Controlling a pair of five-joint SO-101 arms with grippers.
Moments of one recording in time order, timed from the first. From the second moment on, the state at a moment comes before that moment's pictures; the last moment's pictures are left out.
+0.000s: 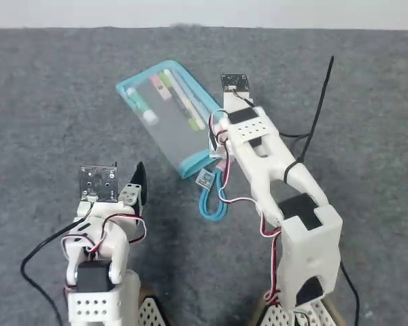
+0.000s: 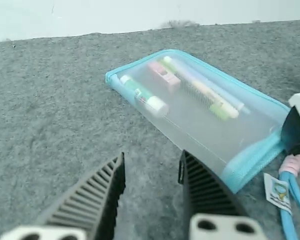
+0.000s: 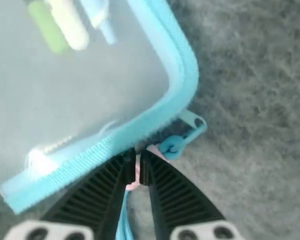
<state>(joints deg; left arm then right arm) -7.9 -102.8 92.5 50.9 0.7 -25.3 23.7 -0.8 62.3 -18.0</state>
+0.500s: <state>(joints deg) -7.9 -102.8 92.5 50.9 0.7 -26.5 23.8 -4.3 70.6 -20.7</state>
